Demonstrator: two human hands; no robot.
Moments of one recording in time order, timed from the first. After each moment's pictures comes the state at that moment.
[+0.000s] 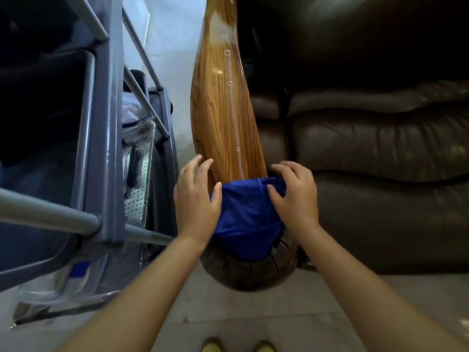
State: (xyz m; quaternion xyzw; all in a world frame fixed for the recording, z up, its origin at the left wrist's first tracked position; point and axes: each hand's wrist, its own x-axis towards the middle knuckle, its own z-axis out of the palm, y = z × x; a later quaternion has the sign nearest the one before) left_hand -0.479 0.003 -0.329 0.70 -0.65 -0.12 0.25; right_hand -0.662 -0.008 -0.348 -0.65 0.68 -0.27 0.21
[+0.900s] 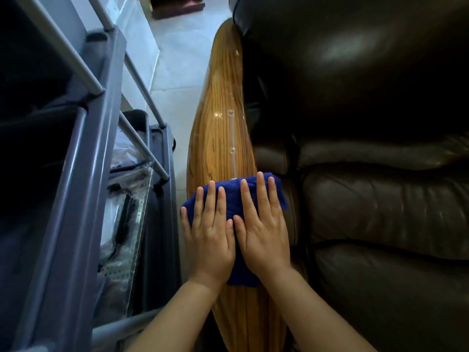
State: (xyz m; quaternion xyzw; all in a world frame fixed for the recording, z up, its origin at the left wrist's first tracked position) left_hand -0.497 -0.087 -0.365 0.70 -0.69 -0.06 0.20; right_hand -0.606 -0.101 -0.368 -0.75 0.61 -0.23 0.13
